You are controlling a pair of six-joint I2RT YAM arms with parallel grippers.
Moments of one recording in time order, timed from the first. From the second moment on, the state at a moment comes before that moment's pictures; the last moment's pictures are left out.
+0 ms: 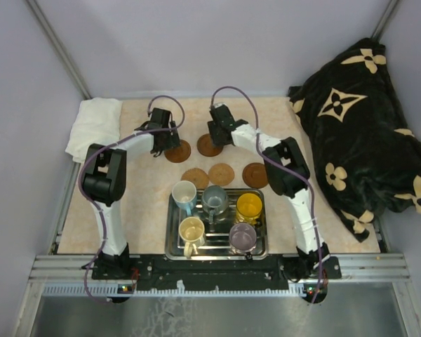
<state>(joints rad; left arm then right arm) -0.29 2.03 1.39 -0.25 -0.24 -0.46 0.57 2.33 1.87 -0.39 0.18 0.21</state>
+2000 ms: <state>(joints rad) -0.37 2.02 1.48 -0.27 -0.07 -0.42 0.45 1.58 0.93 -0.47 0.34 0.36</state>
